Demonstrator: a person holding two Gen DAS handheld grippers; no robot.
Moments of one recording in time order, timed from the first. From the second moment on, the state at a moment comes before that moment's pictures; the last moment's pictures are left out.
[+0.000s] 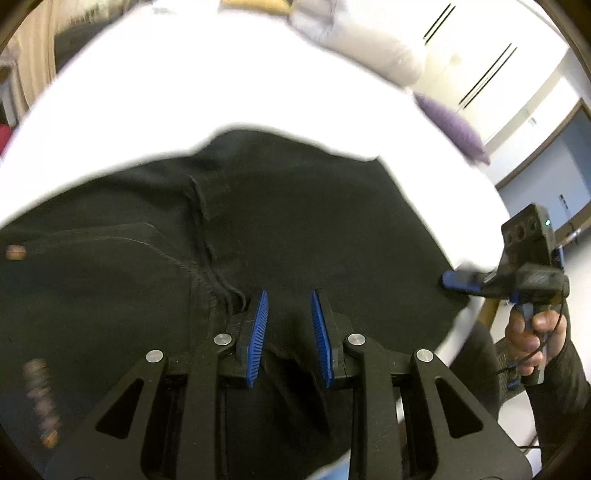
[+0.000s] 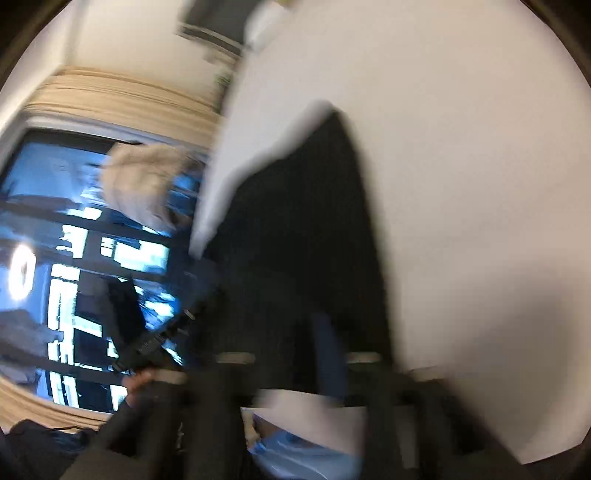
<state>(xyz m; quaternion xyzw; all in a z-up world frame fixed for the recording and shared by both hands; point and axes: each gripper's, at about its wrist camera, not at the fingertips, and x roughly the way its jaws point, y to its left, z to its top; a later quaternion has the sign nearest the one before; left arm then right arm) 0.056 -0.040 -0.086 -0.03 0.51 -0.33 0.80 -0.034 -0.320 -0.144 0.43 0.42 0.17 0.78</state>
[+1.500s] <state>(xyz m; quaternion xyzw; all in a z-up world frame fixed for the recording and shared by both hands) -0.021 0.308 -0.167 -0.55 0.43 -0.08 0.72 0.023 -0.182 -0.126 0.49 0.36 0.26 0.75</state>
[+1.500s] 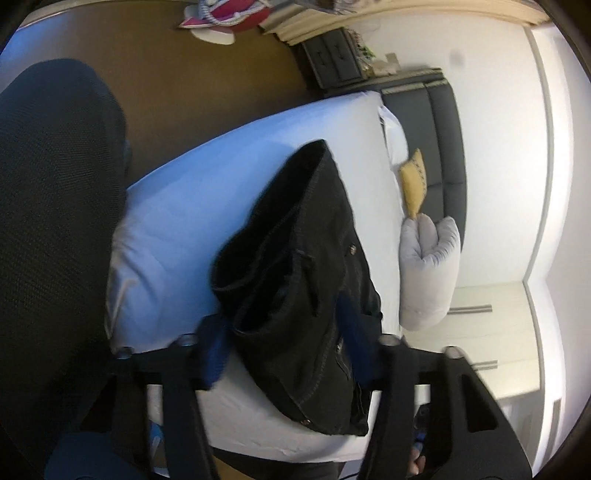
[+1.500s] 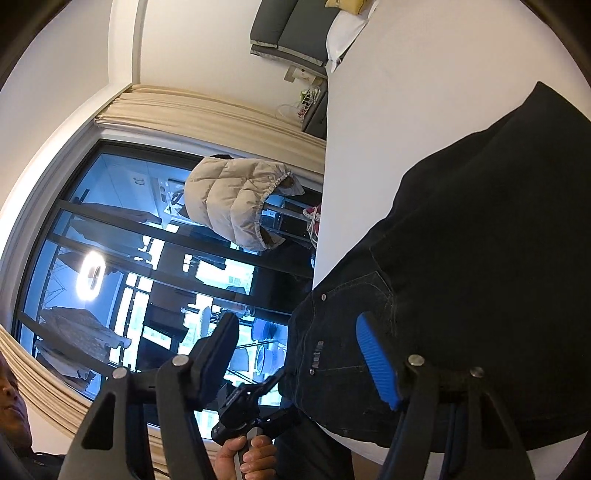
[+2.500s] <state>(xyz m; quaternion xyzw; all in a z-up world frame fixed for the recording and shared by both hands) 0.047 0.140 0.008 -0.27 0.37 -0.20 0.86 0.054 -0.218 -0.166 0.46 0.46 0.19 0.74</state>
